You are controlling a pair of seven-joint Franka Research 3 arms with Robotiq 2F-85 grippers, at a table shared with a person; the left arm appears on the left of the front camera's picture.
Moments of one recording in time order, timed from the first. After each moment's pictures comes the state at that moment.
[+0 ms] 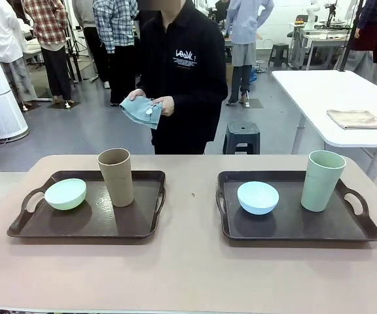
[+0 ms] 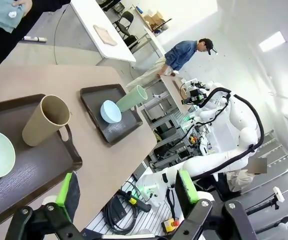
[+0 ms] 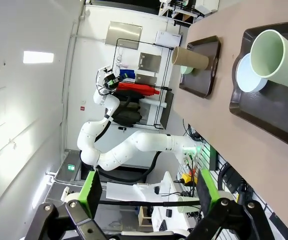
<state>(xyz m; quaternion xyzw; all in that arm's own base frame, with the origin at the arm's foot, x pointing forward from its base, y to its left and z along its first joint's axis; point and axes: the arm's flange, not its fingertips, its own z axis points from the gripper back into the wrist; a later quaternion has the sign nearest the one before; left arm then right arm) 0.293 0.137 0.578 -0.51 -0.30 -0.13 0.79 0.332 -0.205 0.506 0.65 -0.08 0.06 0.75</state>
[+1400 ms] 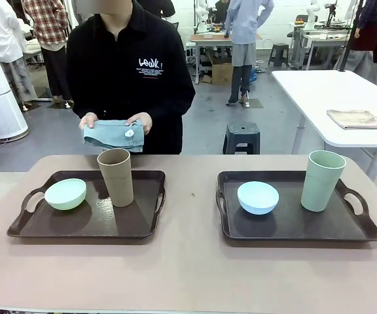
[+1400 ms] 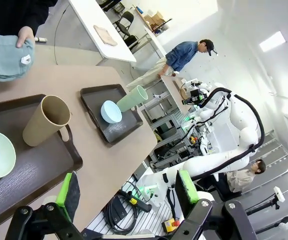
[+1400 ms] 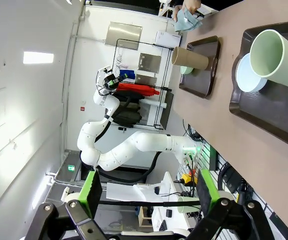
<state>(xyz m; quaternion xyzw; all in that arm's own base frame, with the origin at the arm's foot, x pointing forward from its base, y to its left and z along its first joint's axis) 0.293 0.137 0.578 -0.51 -0.30 -0.13 0.79 0.330 -0.206 0.506 0.65 -0.08 0.06 0.75</state>
